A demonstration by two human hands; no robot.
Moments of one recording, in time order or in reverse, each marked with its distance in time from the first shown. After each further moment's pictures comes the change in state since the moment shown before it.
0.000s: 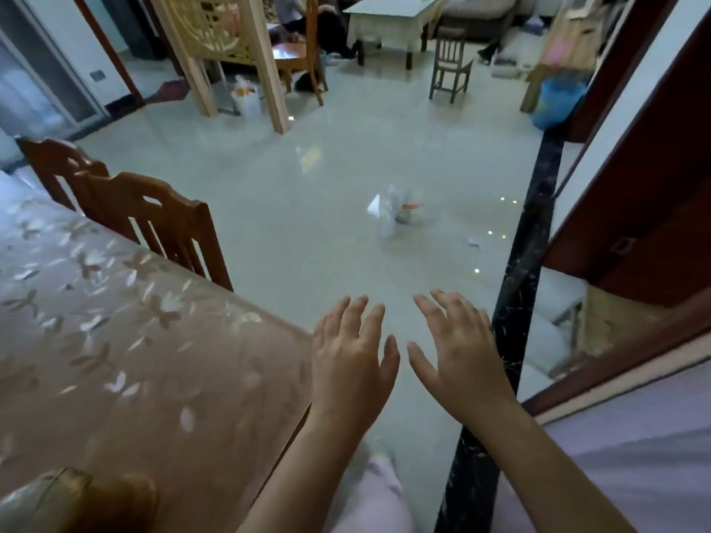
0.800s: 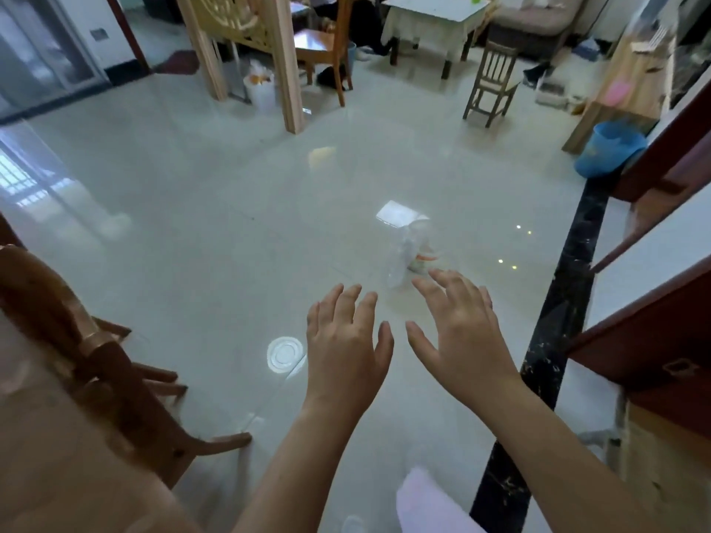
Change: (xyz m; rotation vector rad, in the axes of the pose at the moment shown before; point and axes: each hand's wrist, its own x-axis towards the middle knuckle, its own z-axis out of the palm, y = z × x) left_hand 0.341 -0.103 0.157 0.009 0.086 -0.138; right_hand 0.386 0.098 0.071 -0.033 -0.048 -0.147
